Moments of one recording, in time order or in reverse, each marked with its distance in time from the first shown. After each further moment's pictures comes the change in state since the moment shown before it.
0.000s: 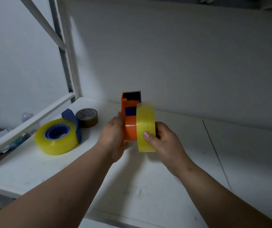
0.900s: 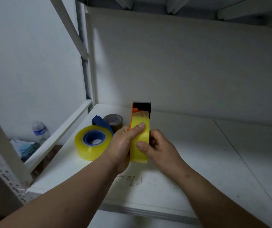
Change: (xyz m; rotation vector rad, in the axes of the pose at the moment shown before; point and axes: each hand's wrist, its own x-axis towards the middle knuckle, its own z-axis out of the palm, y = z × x) left_hand -0.024 0.045 -0.122 0.046 -0.346 0.033; right_hand -0.008 -0.041 0.134 -0.077 -0.017 -0.008
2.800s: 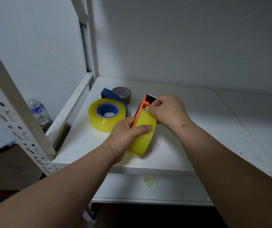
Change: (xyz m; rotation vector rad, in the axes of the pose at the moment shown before) left_hand -0.027 -0.035 -0.082 0.252 -0.105 -0.029; right_hand 0.028 -0.044 0.050 -0.479 0.249 0.318
